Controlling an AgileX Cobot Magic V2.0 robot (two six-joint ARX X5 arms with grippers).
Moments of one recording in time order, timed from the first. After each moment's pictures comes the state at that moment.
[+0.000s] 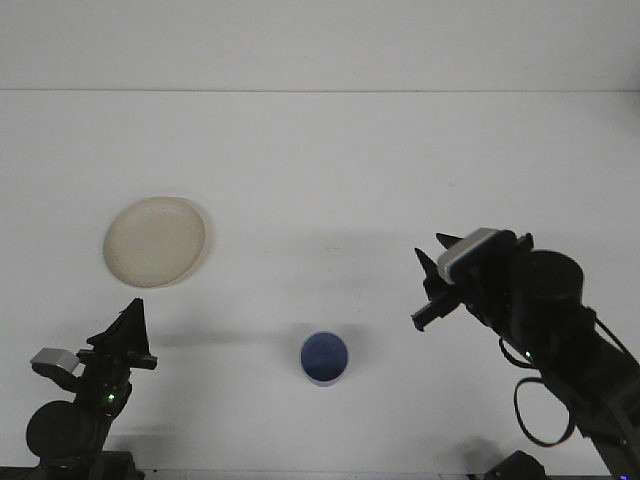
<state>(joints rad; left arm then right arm) -0.02 0.08 0.24 0.03 0.17 -0.55 0.49 0.89 1.20 -0.66 -0.02 -0.10</state>
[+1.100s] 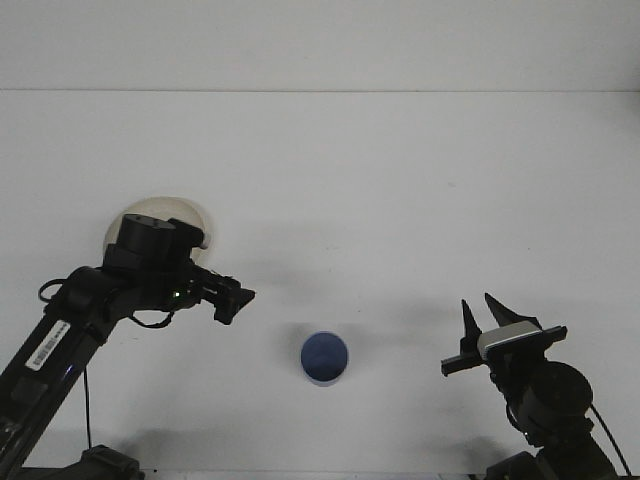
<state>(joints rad) -0.37 1.26 1.24 -0.81 0.44 -0.01 0.36 0.39 0.51 -0.35 0.11 -0.04</state>
